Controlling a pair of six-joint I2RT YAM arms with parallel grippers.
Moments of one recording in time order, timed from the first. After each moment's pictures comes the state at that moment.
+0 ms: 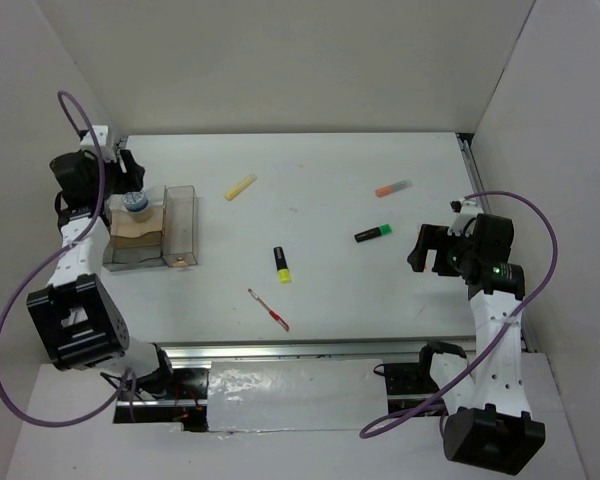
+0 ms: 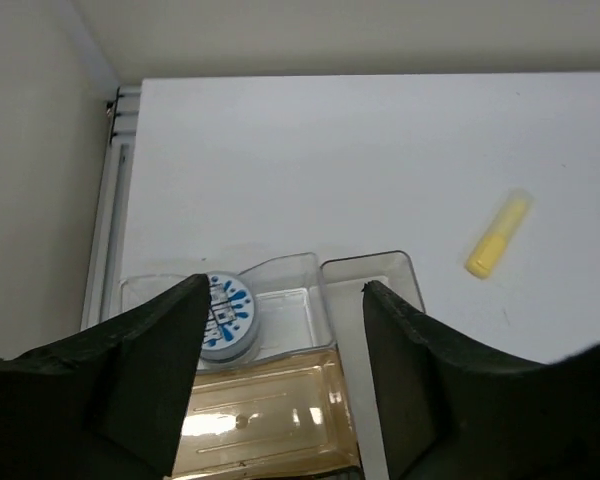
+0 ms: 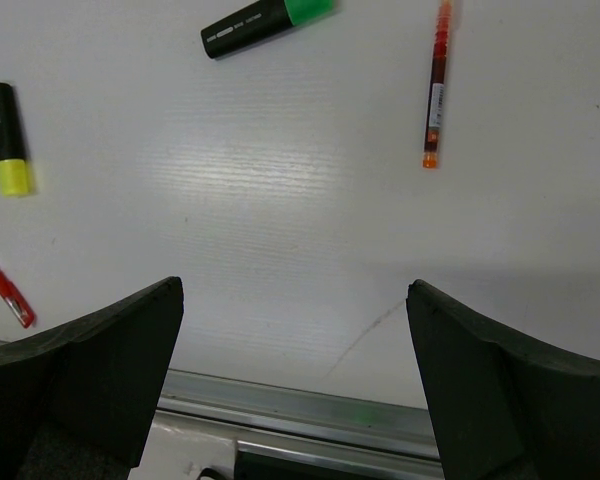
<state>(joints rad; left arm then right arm) 0.42 1.48 1.05 0.17 0.42 0.05 -0.25 0.83 0.85 -0.82 -0.36 -0.03</state>
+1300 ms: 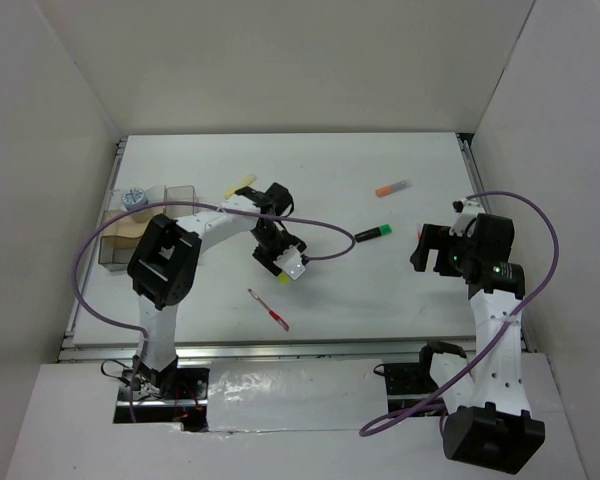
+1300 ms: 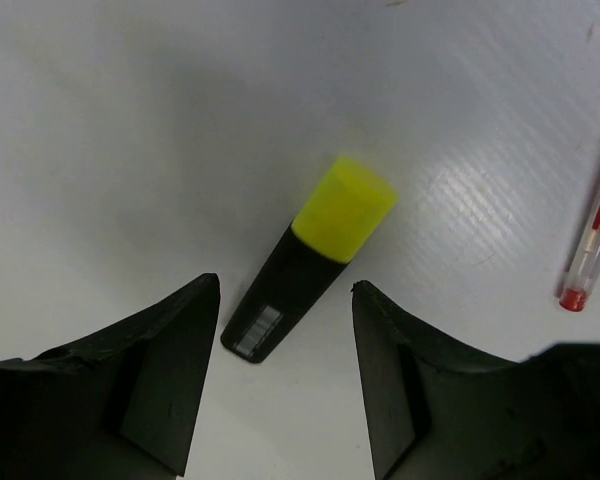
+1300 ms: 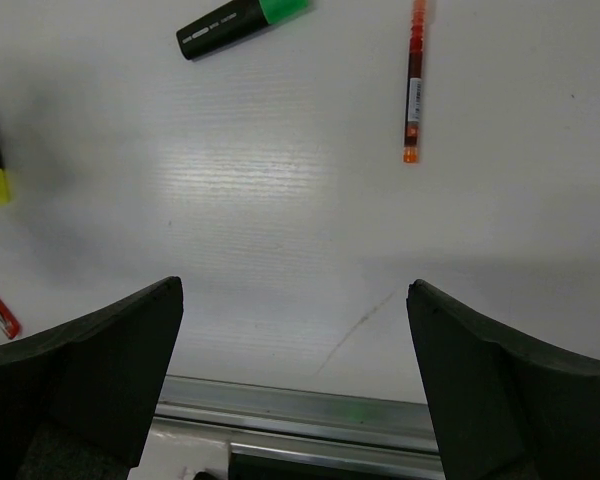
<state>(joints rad) -0.57 1.99 1.50 -0.95 0.45 1.76 -0.25 0.83 0.85 -0.82 -0.32 -0.03</state>
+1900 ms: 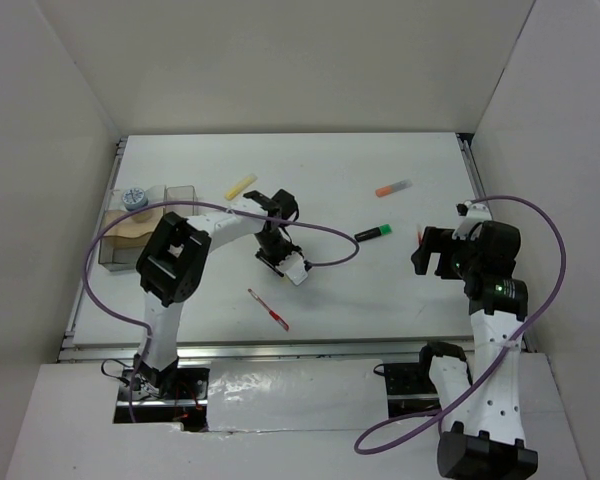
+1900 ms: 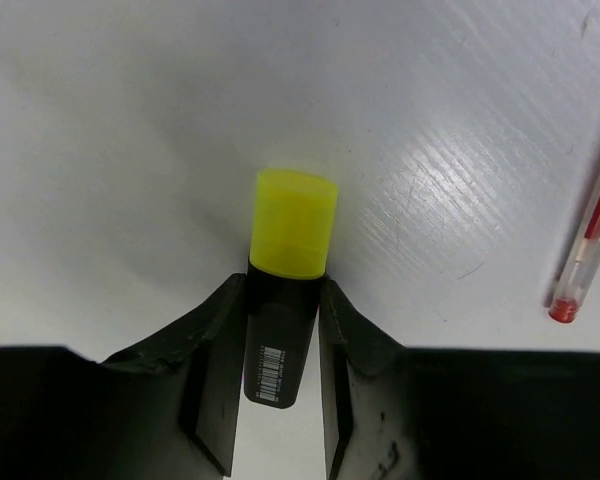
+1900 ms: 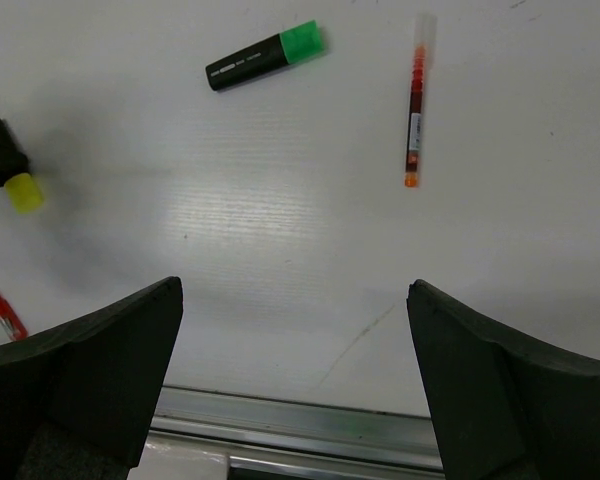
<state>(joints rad) -0.60 2.06 1.51 -0.99 0.39 1.78 -0.26 0.71 0.85 -0.82 -0.34 -0.03</state>
